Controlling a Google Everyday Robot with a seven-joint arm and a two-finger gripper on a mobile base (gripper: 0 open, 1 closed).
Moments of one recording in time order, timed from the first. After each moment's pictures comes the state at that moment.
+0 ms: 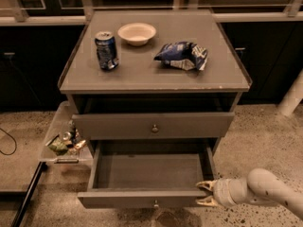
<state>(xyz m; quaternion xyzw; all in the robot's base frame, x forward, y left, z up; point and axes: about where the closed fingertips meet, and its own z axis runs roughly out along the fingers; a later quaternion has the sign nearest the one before) 0.446 -0.226 0.394 -0.66 0.66 0.16 0.33</state>
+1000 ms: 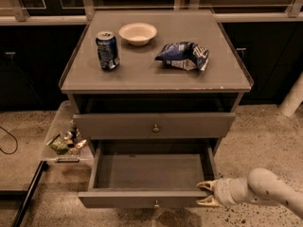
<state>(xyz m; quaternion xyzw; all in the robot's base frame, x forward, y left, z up) 0.446 -0.226 0.398 -0.66 0.66 0.16 0.33</state>
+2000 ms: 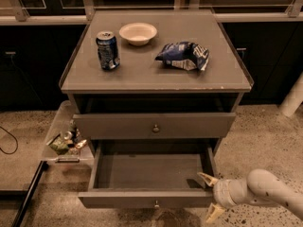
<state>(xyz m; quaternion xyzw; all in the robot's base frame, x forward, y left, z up) 0.443 -0.224 0.398 -0.66 0.66 0.16 0.33</state>
